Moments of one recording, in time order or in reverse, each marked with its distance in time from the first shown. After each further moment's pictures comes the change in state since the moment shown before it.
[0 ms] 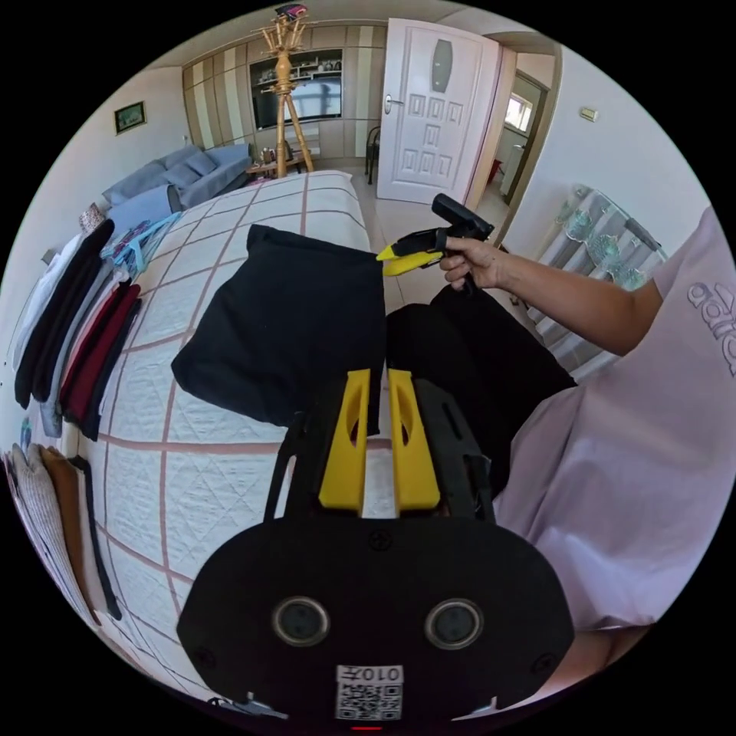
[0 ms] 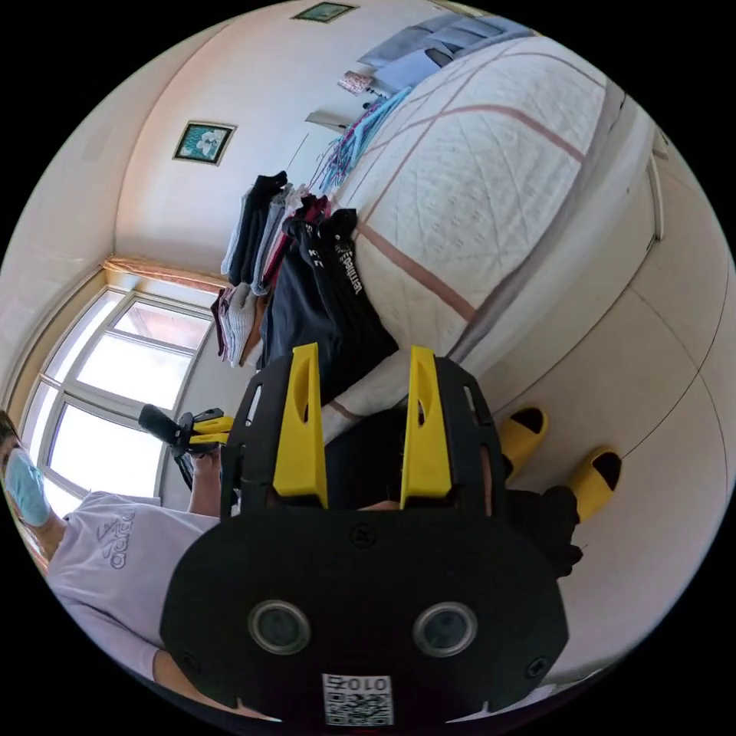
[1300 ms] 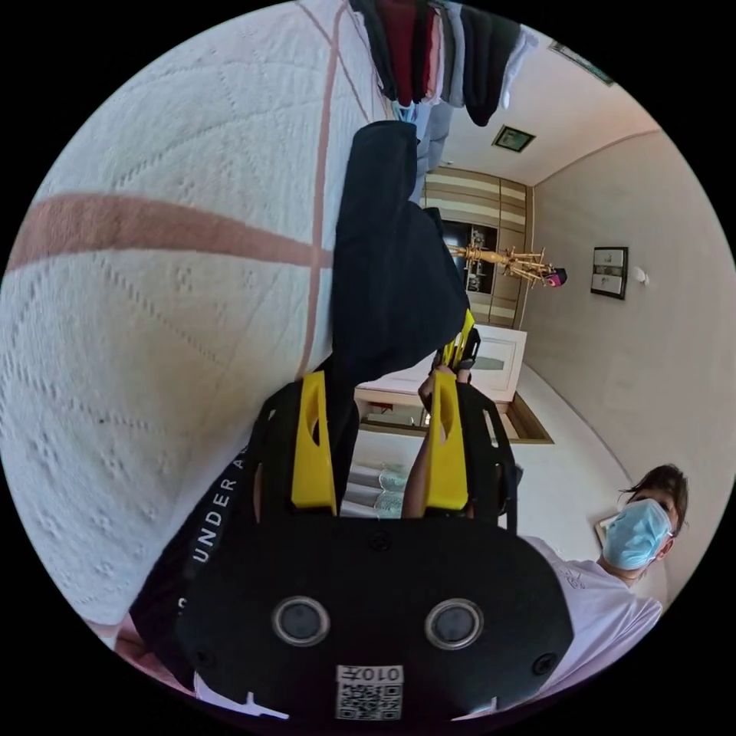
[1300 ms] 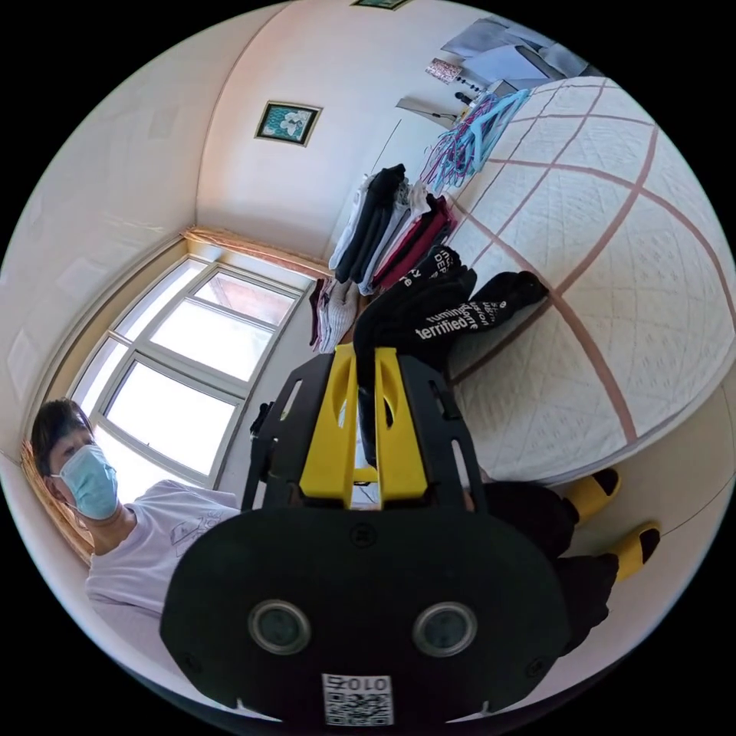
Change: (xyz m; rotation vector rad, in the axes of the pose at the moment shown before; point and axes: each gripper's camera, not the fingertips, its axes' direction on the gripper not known) left arm -0.263 0.161 -0.038 0.489 0.918 -1.245; right arm -0.110 -0.086 -0.115 -0.056 -0.293 -0.165
